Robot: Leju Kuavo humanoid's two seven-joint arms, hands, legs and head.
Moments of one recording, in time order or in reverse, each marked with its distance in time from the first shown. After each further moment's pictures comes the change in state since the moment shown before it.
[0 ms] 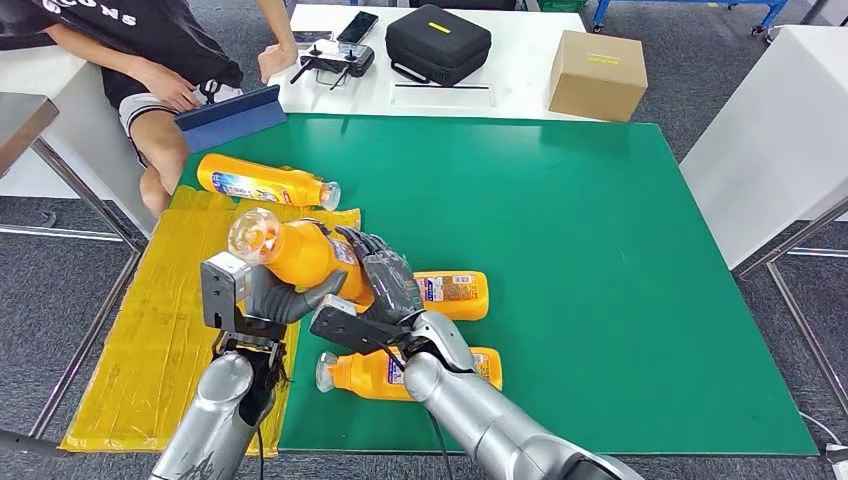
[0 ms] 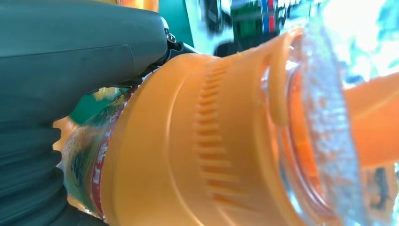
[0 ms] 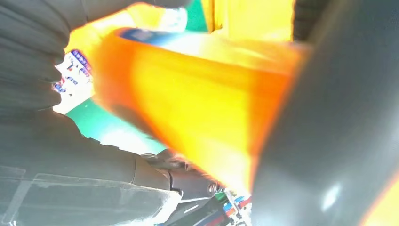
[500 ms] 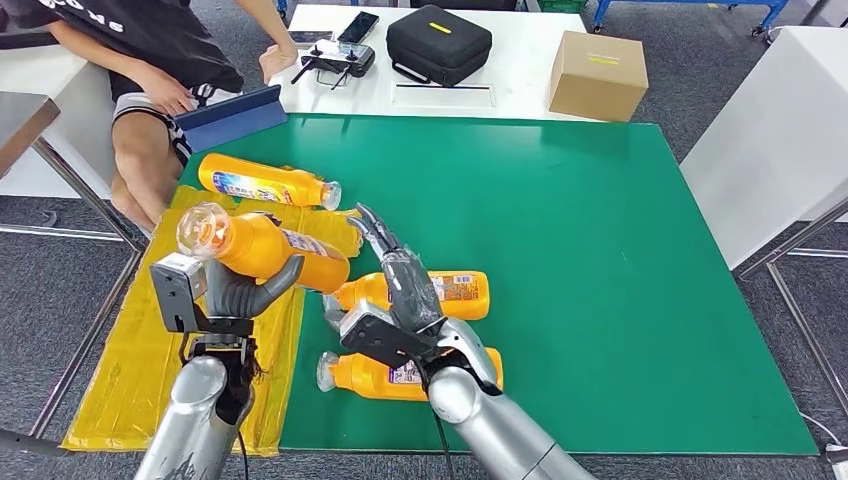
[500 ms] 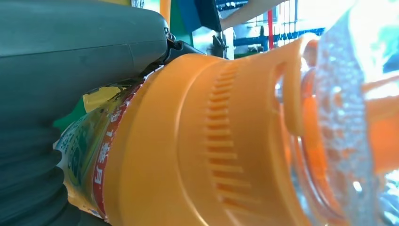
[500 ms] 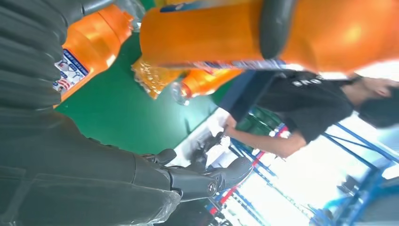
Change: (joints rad) left arm 0.035 -0.001 0.116 -0.049 -0.010 0.042 -0.007; right arm 0.191 -0.138 -0.002 -0.526 -0.095 0.153 0.050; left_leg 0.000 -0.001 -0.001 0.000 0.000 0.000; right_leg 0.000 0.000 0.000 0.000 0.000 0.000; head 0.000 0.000
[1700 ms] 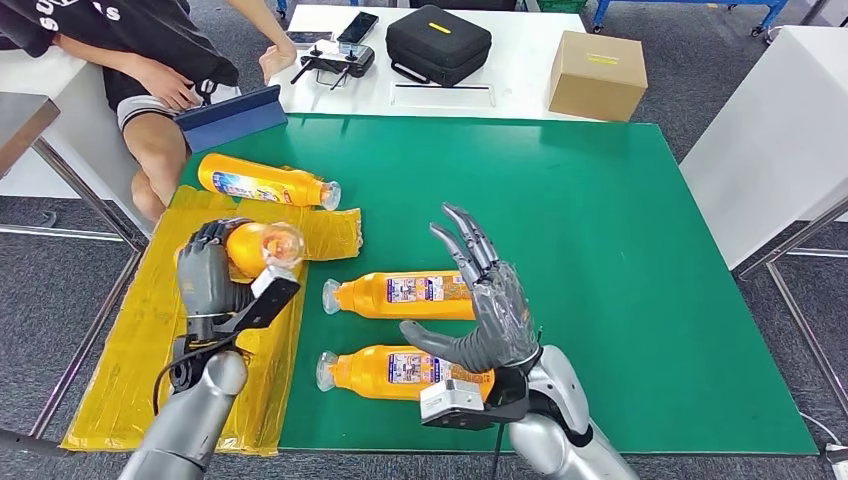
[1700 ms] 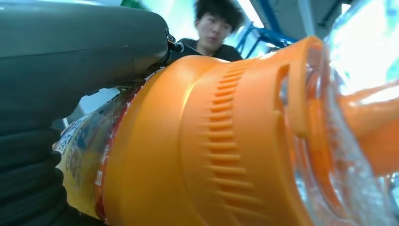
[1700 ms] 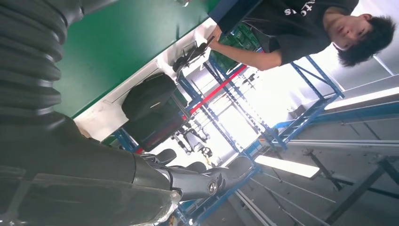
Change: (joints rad) left arm -0.149 0.033 0.090 0.367 -1.019 0.612 0.071; right arm 0.183 -0.275 -0.041 -0.477 0.220 -0.128 -0.002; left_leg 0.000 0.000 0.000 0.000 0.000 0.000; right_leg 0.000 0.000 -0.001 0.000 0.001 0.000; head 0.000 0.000
